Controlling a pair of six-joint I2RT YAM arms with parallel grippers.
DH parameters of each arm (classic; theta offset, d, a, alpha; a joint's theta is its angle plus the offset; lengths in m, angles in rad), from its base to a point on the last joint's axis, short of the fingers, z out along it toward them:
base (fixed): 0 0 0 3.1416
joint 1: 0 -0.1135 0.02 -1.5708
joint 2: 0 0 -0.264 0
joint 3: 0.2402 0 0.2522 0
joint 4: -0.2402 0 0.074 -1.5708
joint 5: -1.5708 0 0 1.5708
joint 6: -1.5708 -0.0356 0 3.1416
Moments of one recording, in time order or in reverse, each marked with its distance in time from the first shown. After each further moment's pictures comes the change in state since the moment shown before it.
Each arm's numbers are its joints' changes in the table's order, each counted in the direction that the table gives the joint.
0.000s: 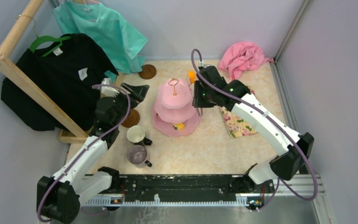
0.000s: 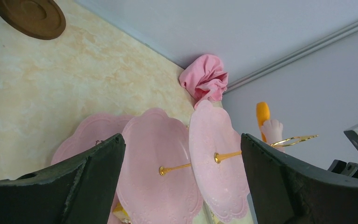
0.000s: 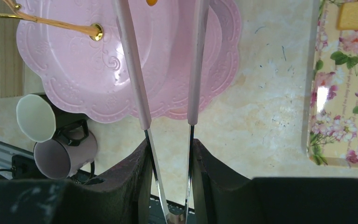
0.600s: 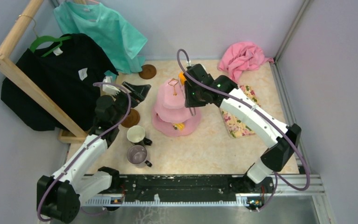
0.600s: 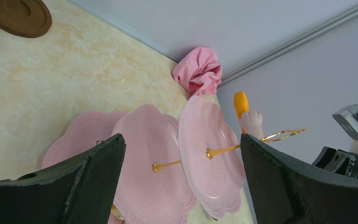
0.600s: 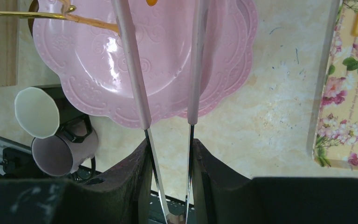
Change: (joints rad) left arm 0.000 -0.016 0.035 -0.015 -0.051 -0.014; right arm -0.083 -0.154 0.172 -0.087 -0.040 0.001
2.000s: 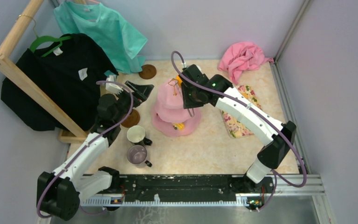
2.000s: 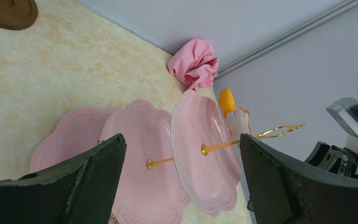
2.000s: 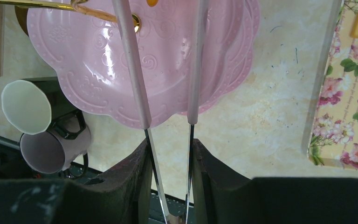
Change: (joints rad) left arm 0.029 -0.032 0.021 0.004 -0.014 0.004; right arm -0.033 -0.054 0.056 -0.044 -0.019 0.023
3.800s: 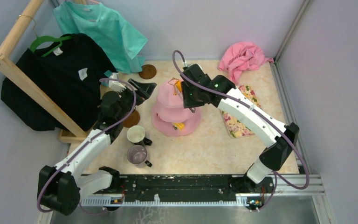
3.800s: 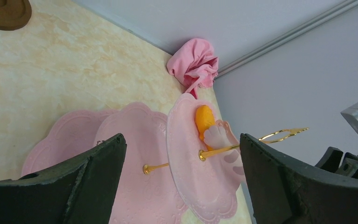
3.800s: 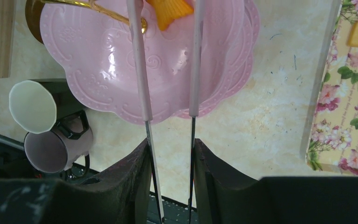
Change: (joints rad) left arm 0.029 -0.054 0.033 0.016 0.023 -0.001; right arm 0.000 0.021 -0.011 0.021 0.001 0.018
